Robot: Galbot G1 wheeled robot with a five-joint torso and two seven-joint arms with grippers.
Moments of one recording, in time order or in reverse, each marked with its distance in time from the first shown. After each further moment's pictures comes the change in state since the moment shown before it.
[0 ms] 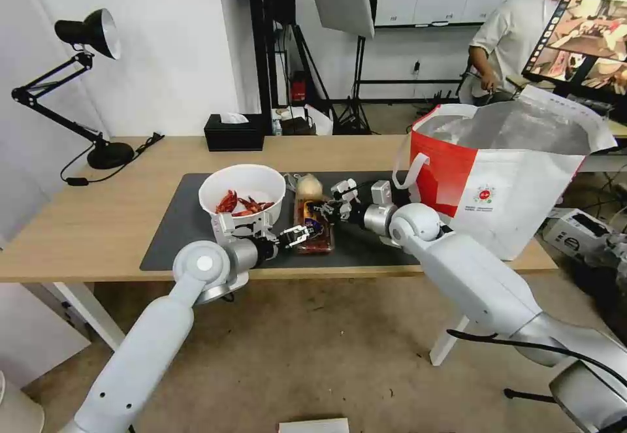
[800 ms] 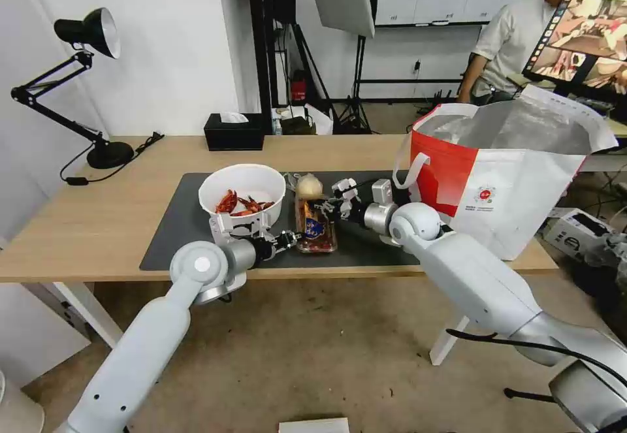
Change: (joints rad) left arm 0.000 0.019 -0.004 -0.020 -0.007 -0.009 0.001; right arm -0.001 -0.001 0.005 0.007 0.018 0.001 0.015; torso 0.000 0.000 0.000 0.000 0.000
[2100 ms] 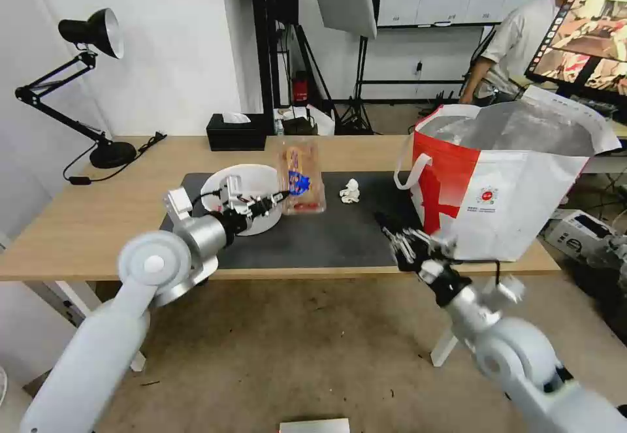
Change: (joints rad) left arm -0.003 0.091 -0.128 -0.246 -0.015 -0.128 0.079; right arm -1.161 -0.089 0.751 0.839 -0.153 0.474 0.171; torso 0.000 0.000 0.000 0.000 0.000
